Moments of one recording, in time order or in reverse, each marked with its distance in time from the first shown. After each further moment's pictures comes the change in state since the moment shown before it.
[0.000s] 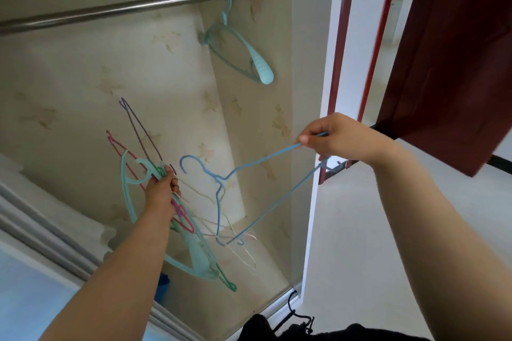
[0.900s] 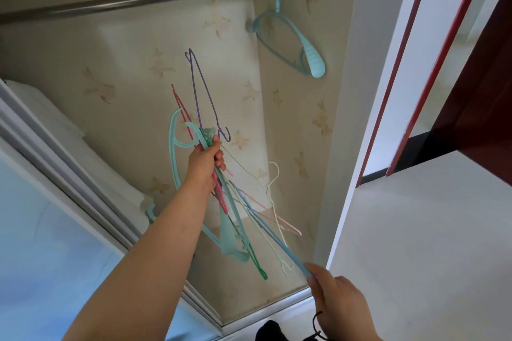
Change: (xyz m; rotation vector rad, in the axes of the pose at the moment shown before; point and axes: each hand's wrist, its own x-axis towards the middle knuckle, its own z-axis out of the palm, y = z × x) left_hand -0.048 0.037 0.036 0.032 -0.141 0.055; right_hand -0.134 0.069 0.205 -0.307 0.155 0.018
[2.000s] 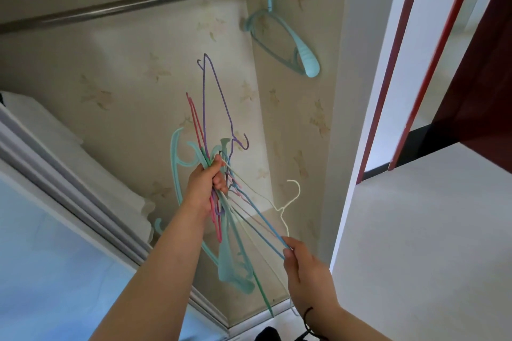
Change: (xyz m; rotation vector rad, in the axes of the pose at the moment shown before) left_hand -0.032 -0.014 -0.011 -0.023 -0.082 -0.083; right_hand 0.037 -0.045 0.022 0.417 0.029 0.173
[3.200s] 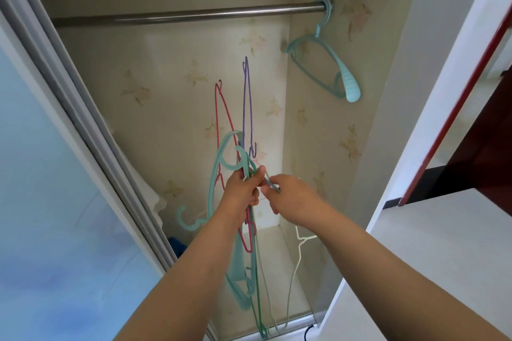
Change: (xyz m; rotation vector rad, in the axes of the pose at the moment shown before) left_hand -0.017 0.001 0.008 0.132 -0.024 0.080; right_hand 0.121 -0.136 -0.024 -0.254 -0.456 -0.090
